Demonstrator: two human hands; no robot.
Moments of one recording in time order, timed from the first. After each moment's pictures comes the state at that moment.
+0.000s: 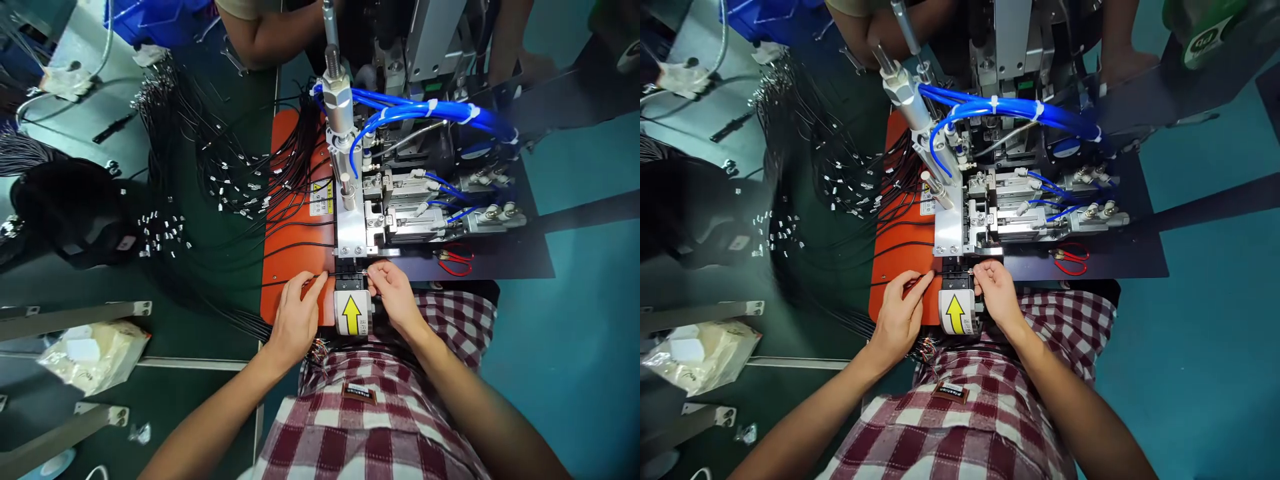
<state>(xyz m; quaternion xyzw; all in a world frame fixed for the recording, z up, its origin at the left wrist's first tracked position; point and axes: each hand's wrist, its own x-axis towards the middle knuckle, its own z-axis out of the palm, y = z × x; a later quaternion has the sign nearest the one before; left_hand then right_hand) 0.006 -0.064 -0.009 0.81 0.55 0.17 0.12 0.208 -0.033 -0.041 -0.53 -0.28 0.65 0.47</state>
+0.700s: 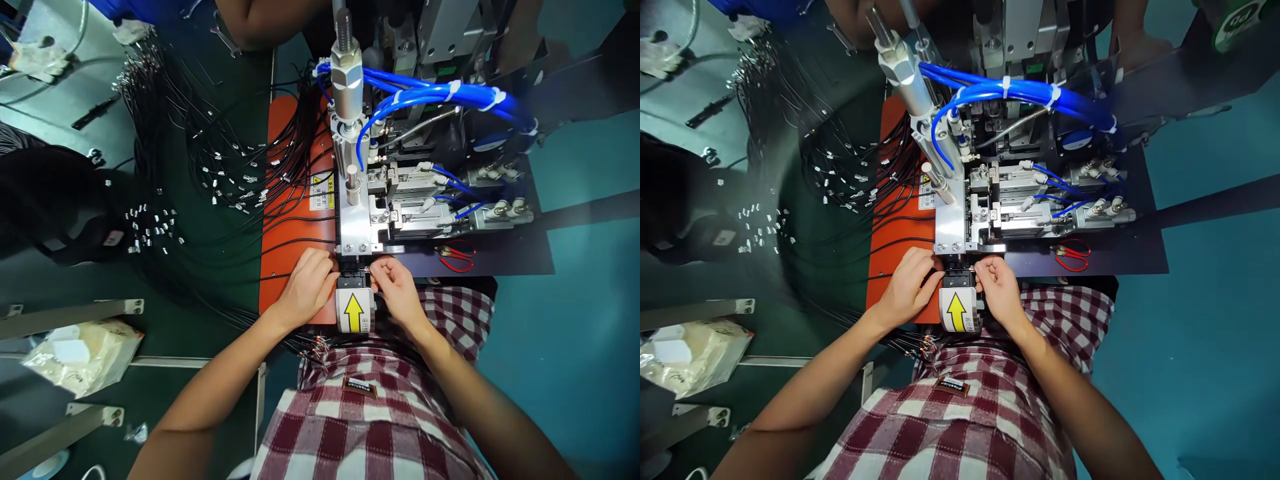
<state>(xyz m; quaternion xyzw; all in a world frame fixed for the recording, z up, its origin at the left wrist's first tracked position) 0.018 -0.006 -0.003 0.85 0.45 0.19 0.21 0.210 -0.031 -0.039 -0.55 -0.34 0.61 0.45</state>
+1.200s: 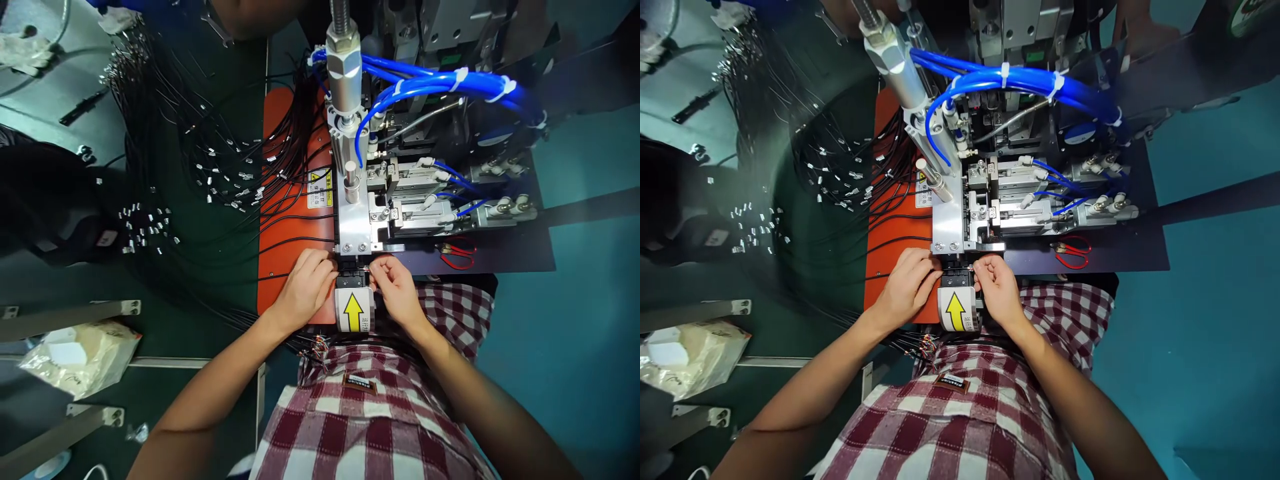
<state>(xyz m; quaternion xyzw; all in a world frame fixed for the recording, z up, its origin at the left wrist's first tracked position) 0.018 -0.010 0.001 0.86 0.45 0.18 0.16 0.209 -0.033 -0.037 -0.55 -0.34 0.61 0.45</state>
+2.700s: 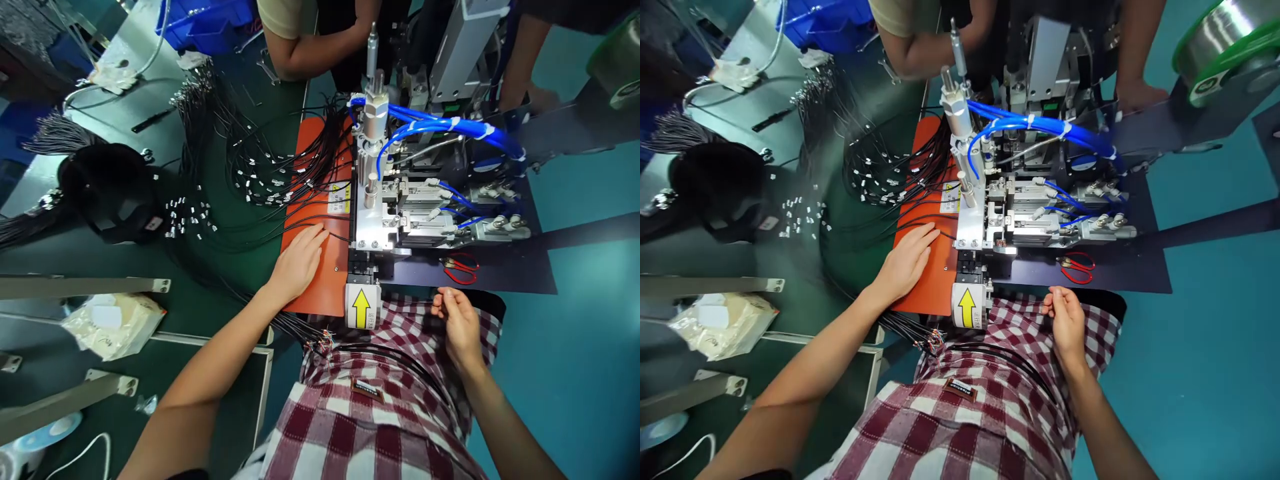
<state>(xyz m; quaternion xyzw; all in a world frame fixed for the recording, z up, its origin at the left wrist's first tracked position) -0.020 0.006 -0.002 0.83 0.52 0.16 0.13 0.300 -0.088 -0.071 -0.67 -0.26 0.48 0.51</state>
